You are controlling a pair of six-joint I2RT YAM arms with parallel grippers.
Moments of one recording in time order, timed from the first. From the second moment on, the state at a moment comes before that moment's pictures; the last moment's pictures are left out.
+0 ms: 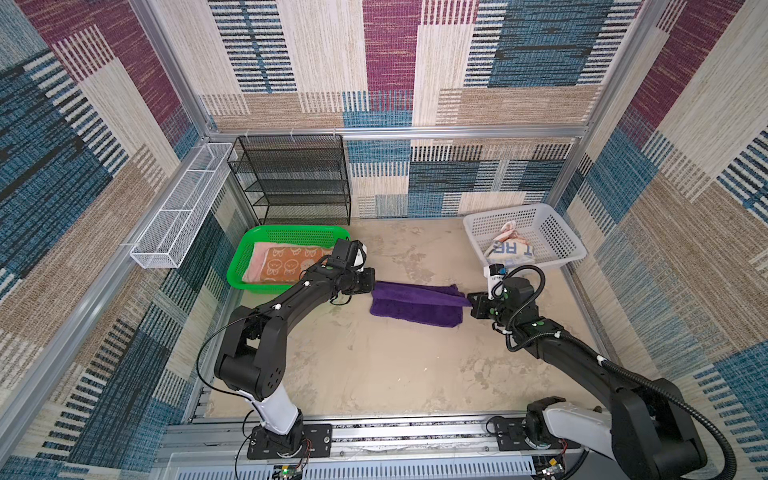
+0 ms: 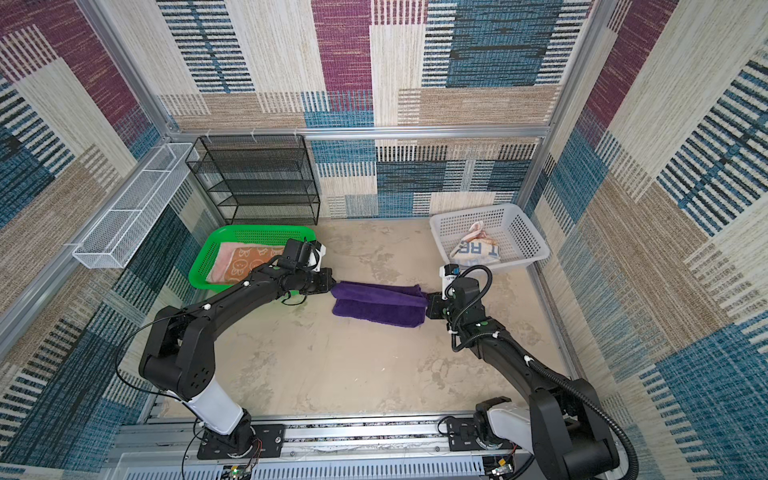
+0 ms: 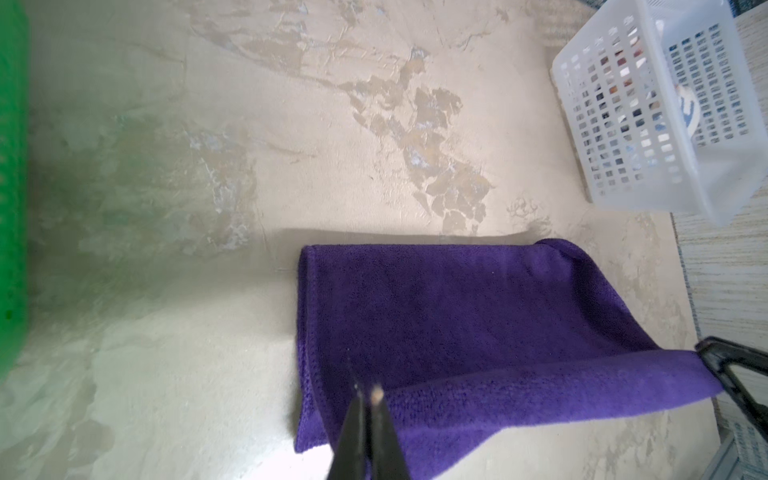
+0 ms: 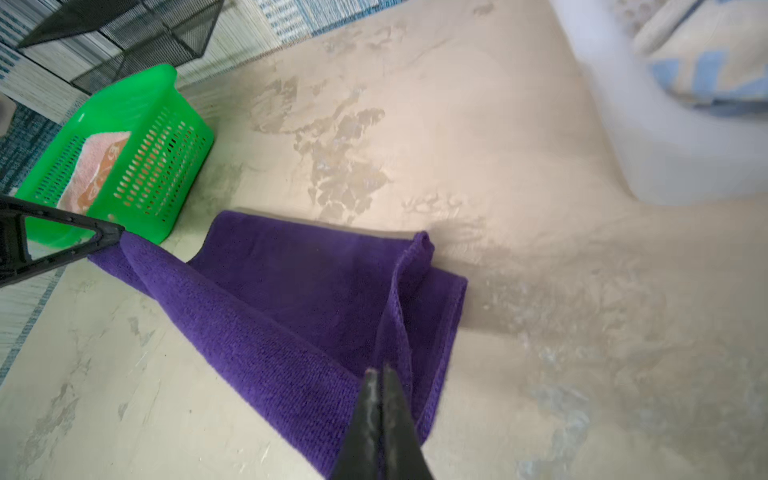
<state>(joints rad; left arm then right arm) -0.38 1.69 1.18 -0.41 0.27 -0.40 0.25 1.16 0.51 0.03 -0.22 0.37</state>
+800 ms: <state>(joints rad) -0.45 1.63 1.07 -0.38 0.19 -0.44 0.25 1.15 0.47 -0.04 -0.26 0.43</state>
